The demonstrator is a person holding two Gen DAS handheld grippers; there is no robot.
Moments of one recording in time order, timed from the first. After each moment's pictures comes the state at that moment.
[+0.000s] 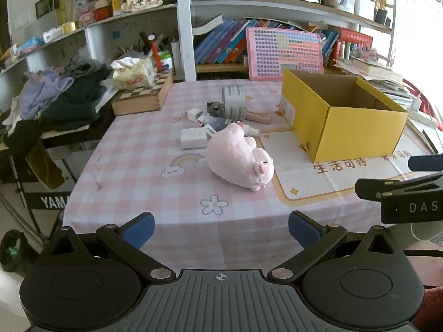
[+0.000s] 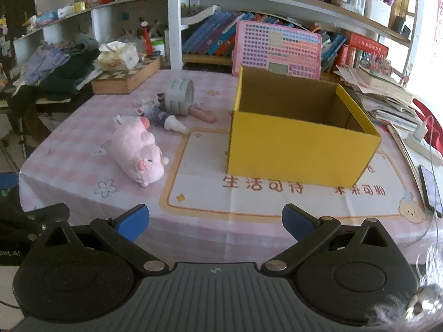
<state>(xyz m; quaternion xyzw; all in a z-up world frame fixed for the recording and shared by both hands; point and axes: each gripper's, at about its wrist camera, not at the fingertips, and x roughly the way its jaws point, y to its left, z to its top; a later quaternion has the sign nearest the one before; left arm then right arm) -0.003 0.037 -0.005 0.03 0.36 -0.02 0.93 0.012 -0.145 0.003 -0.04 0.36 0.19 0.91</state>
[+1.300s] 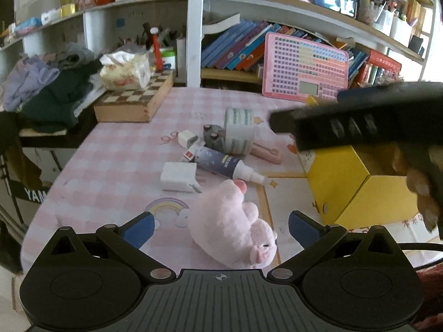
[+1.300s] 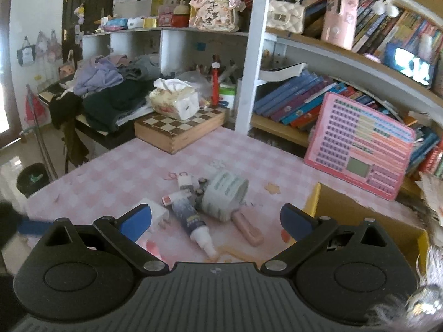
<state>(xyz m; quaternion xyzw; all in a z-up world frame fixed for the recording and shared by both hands) 0.122 0.024 -0.016 -0.03 0.37 0.00 0.93 0.188 -0.061 0.037 -0.11 0.26 0.38 0.88</state>
